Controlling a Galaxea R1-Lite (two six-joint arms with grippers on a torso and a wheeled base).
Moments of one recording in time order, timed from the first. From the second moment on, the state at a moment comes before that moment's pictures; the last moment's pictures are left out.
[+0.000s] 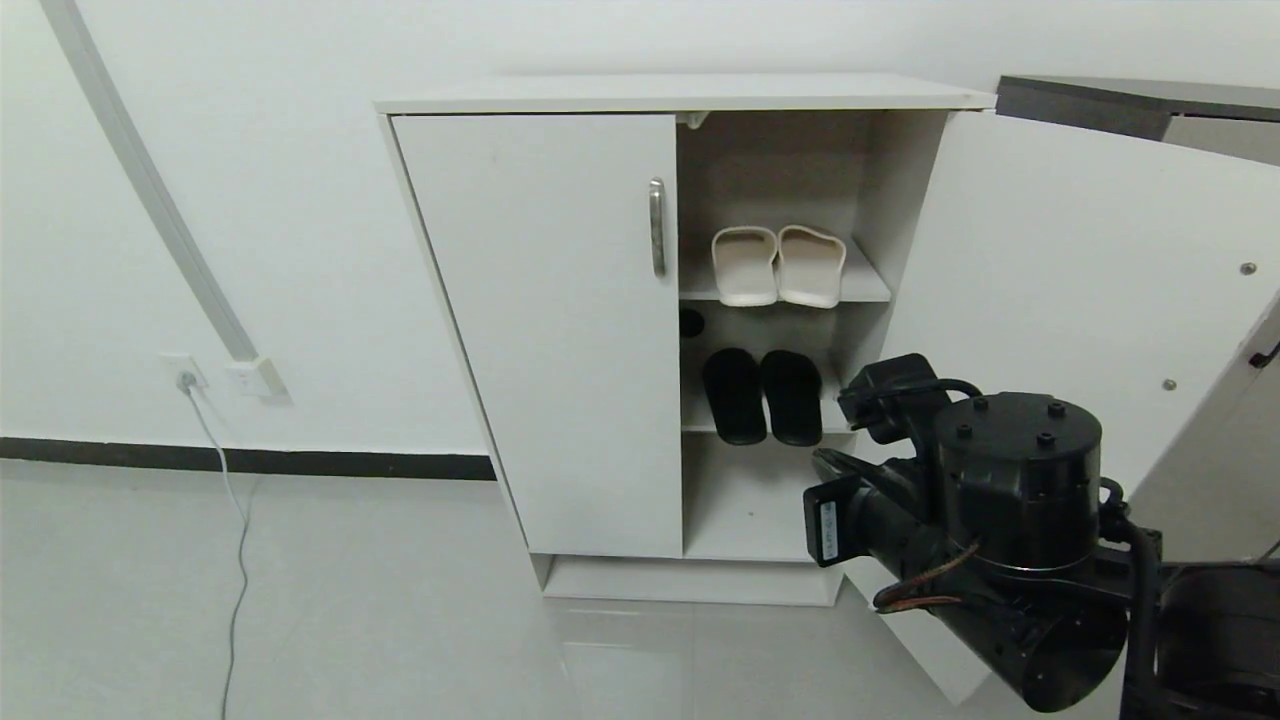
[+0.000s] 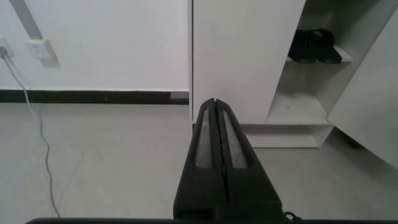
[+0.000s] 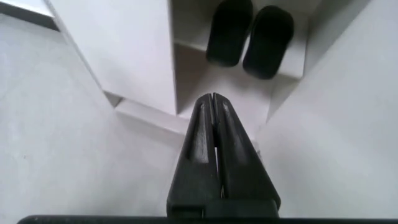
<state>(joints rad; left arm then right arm) 0.00 0.00 0.00 0.00 0.00 -0.01 0.88 1.71 -0.75 -0.72 -0.59 0.09</state>
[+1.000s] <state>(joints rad) 0.00 0.00 0.00 0.00 0.00 -0.01 0.88 1.72 -0.74 -0.73 -0.59 0.09</state>
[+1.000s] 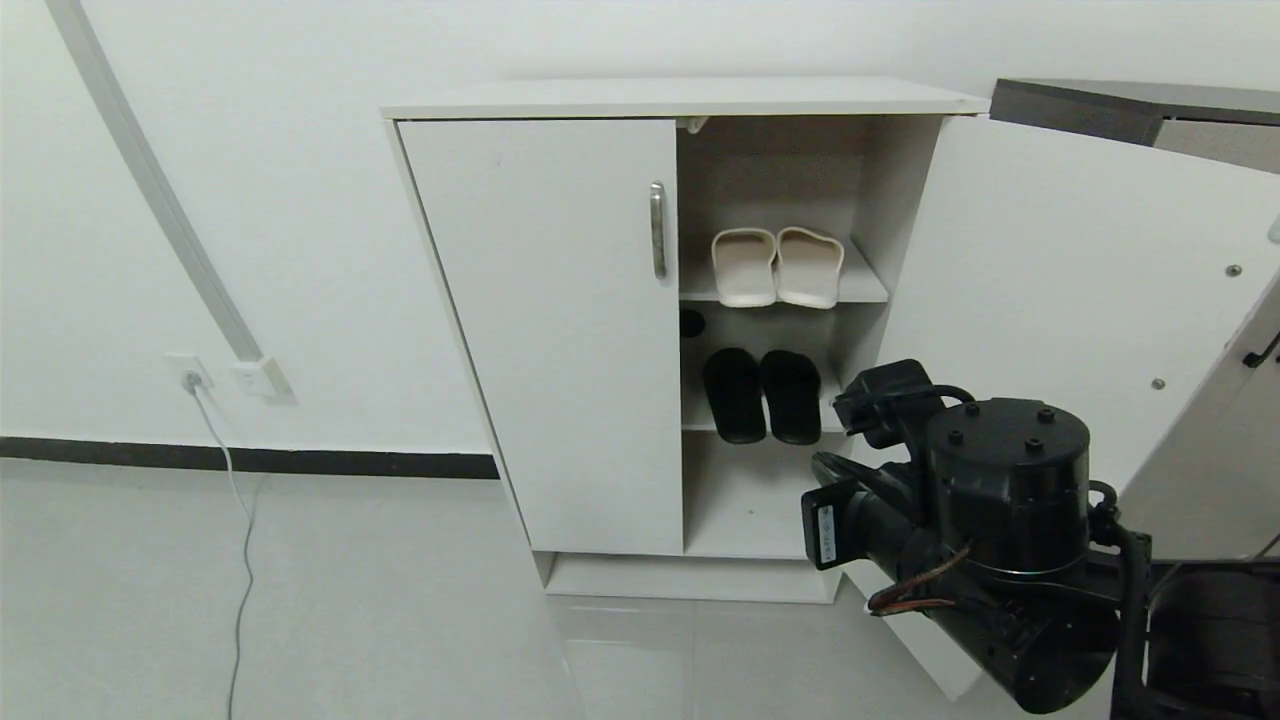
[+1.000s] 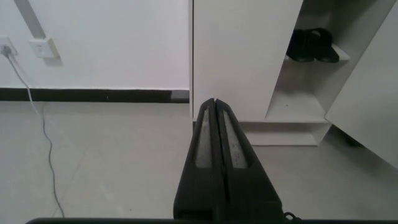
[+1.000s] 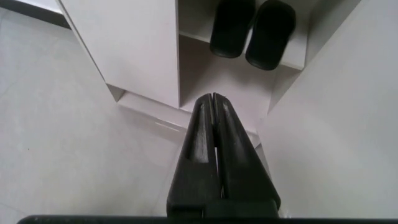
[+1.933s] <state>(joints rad) 0.00 0.00 0.00 0.00 0.00 -0.01 0.88 1.72 -0.73 -0.73 -0.59 0.09</state>
